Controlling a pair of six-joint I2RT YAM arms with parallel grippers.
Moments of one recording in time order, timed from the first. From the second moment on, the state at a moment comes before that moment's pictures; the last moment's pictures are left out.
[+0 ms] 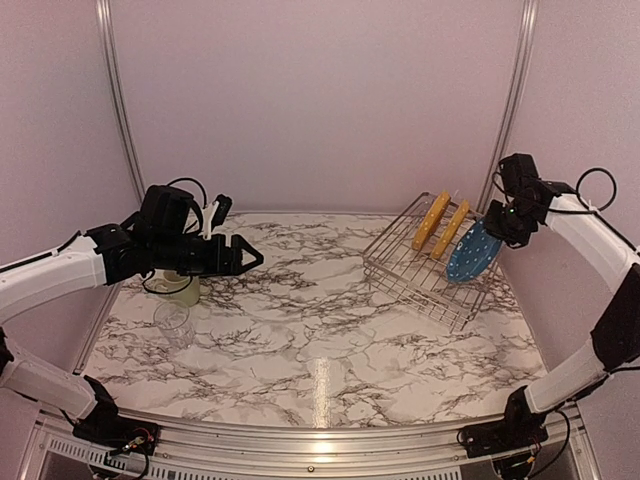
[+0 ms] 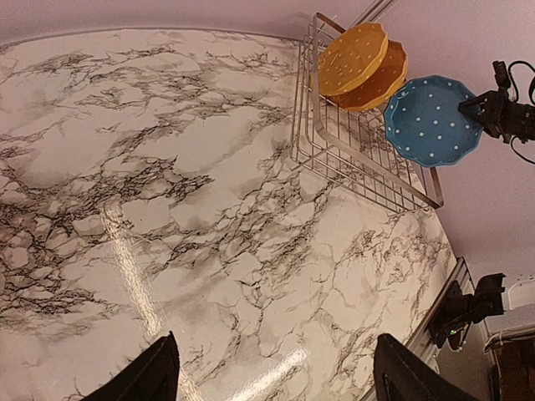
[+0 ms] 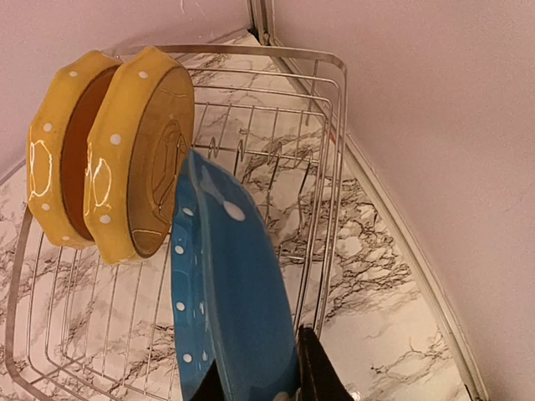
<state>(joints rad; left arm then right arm) -0.67 1.28 1.02 -0.34 0.22 -0.51 0.11 1.42 1.36 -0.81 0.32 0.51</state>
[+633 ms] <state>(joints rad) -0.68 1.33 1.02 -0.22 0.31 -0.62 0.11 1.19 1.29 -0.58 -0.16 0.41</state>
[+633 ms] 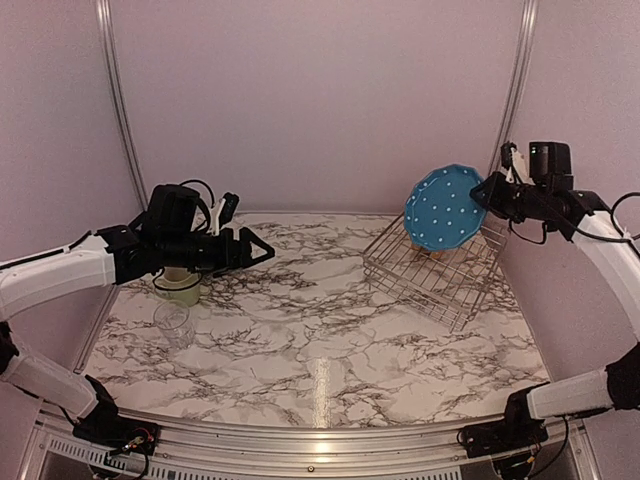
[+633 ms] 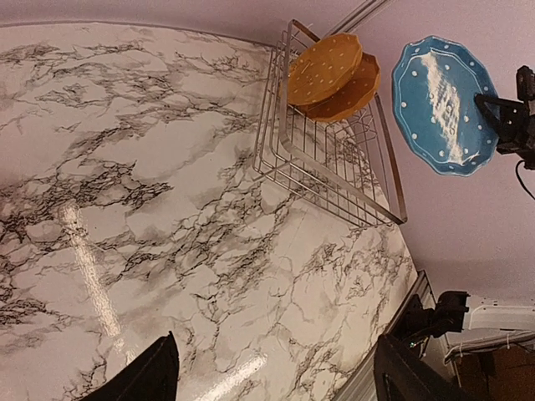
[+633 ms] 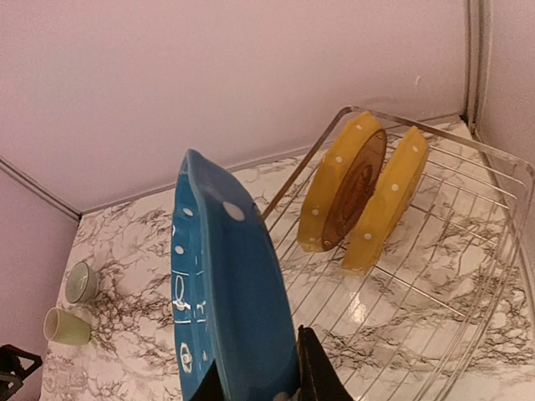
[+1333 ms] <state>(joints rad) -0.68 0.97 0.99 -0.26 -0.09 -0.65 0.73 1.86 1.35 -0.19 -0.29 0.57</state>
